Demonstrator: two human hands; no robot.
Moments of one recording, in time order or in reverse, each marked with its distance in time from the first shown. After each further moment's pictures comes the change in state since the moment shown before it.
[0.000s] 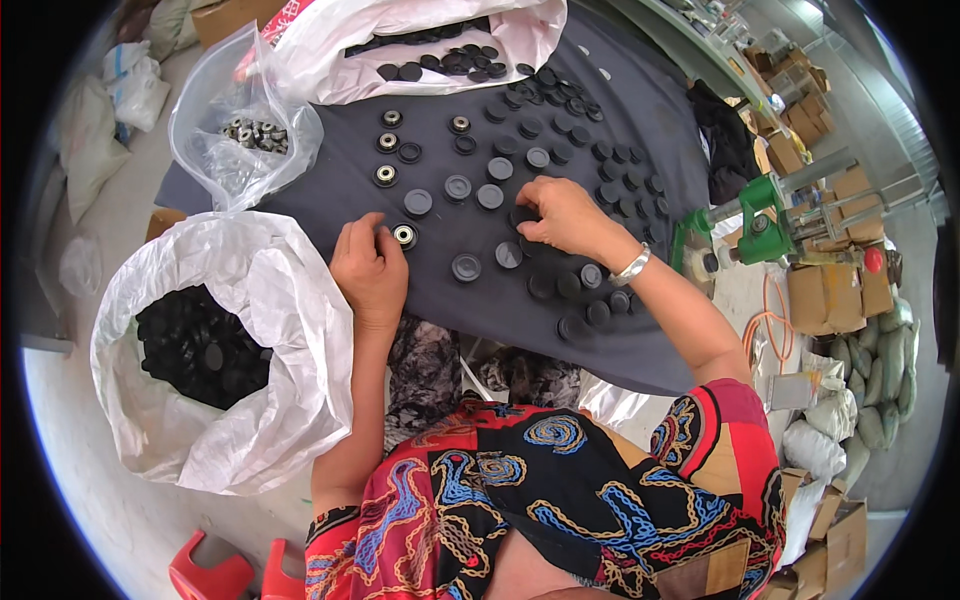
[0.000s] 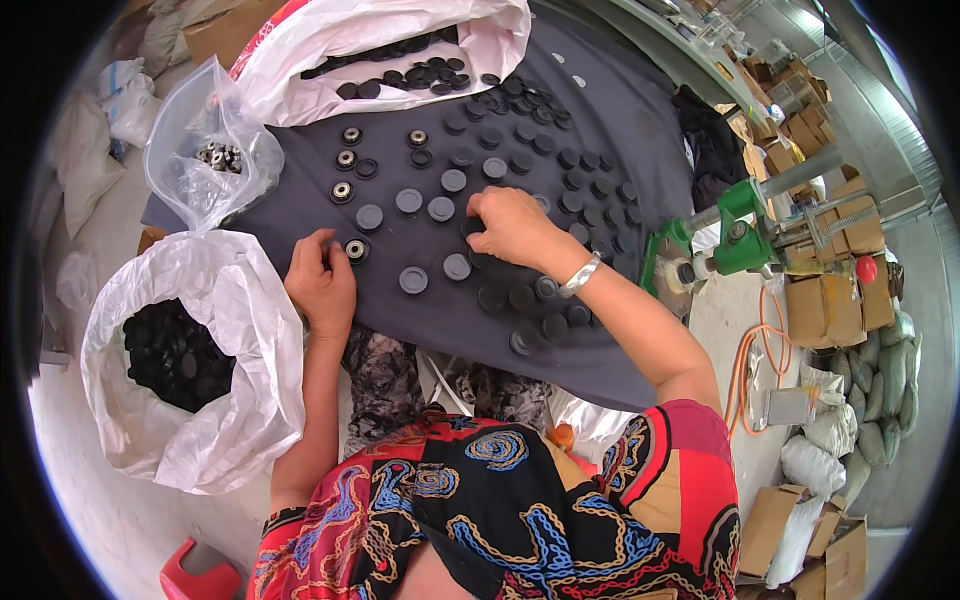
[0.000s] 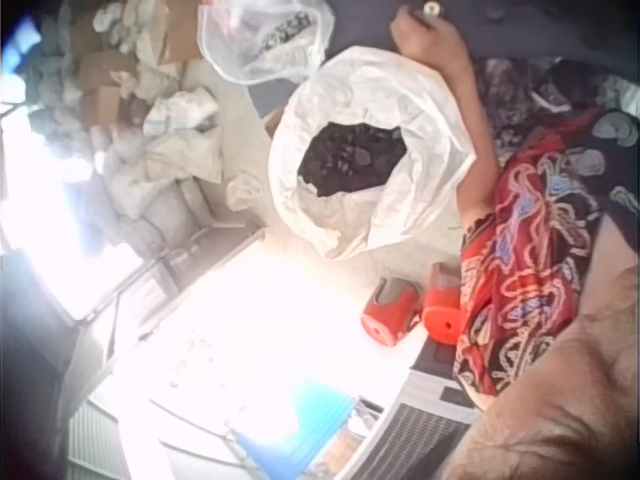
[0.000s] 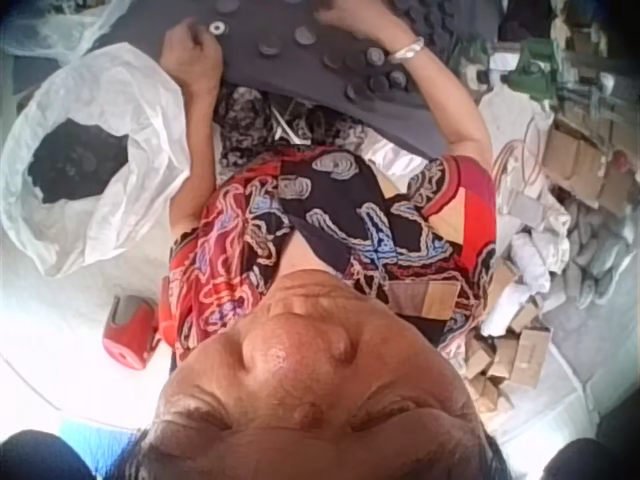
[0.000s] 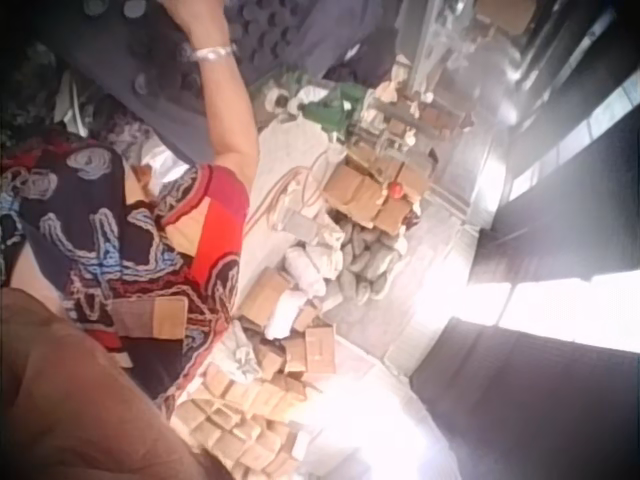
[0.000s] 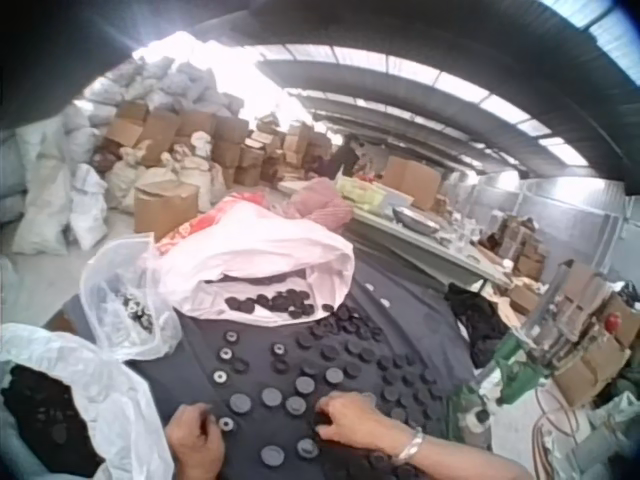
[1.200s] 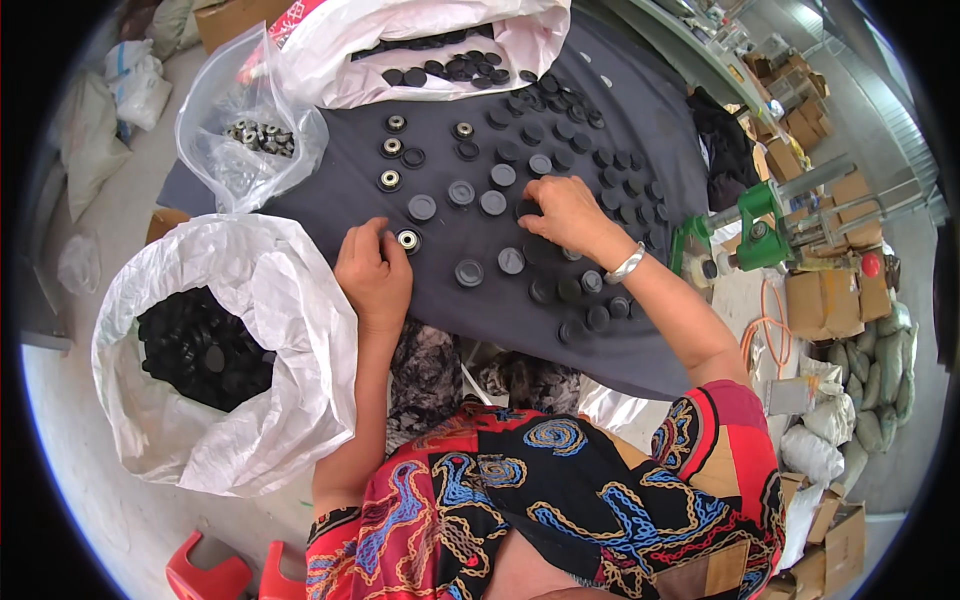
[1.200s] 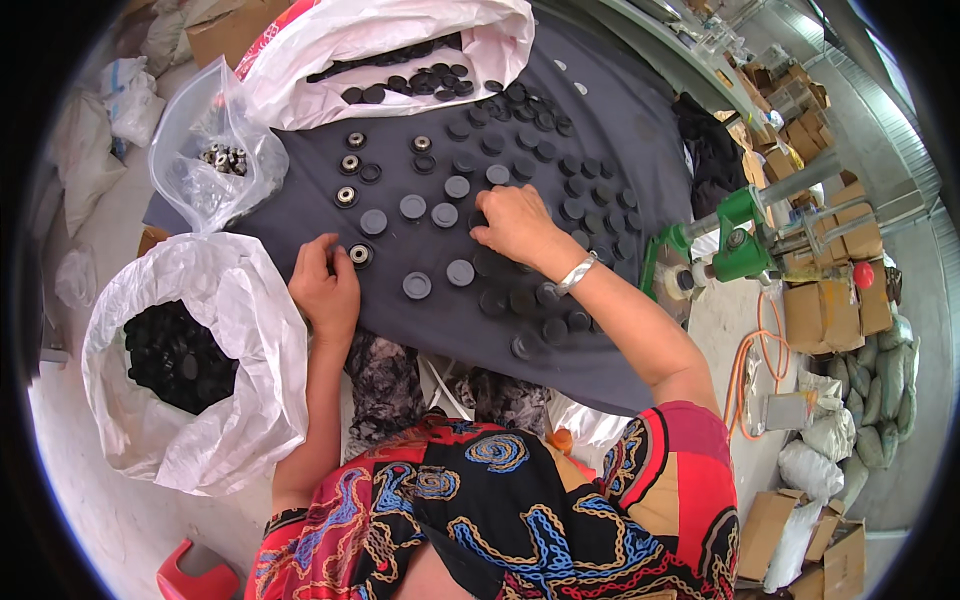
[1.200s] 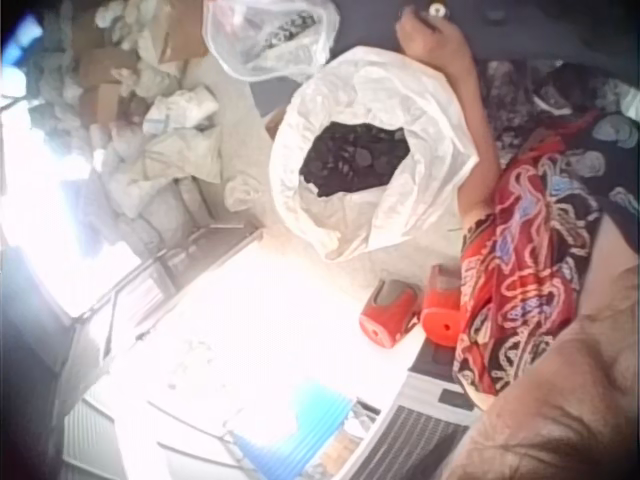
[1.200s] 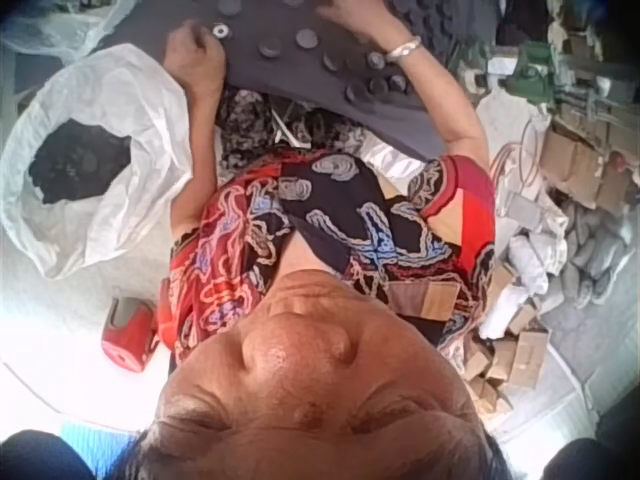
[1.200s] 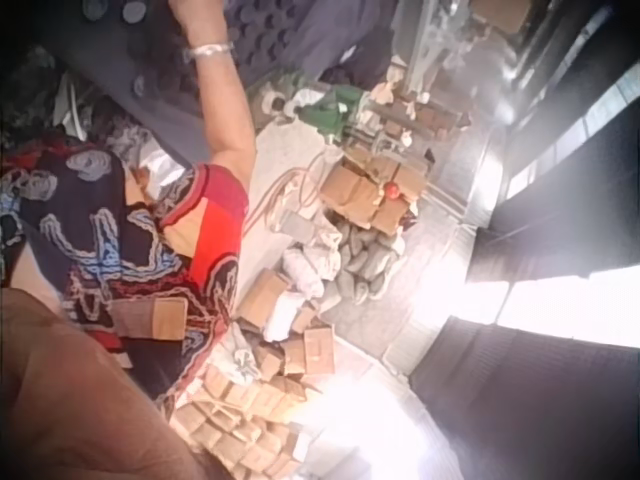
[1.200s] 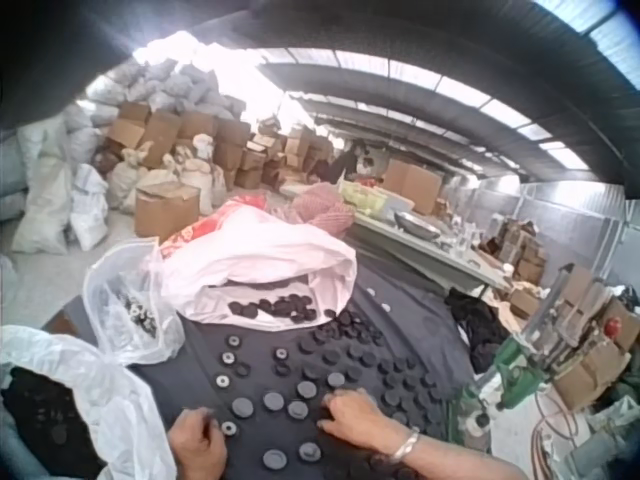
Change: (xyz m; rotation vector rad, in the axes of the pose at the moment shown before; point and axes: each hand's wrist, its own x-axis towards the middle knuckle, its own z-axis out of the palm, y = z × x) left_hand 0.001 0.002 -0.001 -0.011 -0.005 -0.011; right_hand 0.013 0.001 -0.002 -0.184 -0.012 0.076
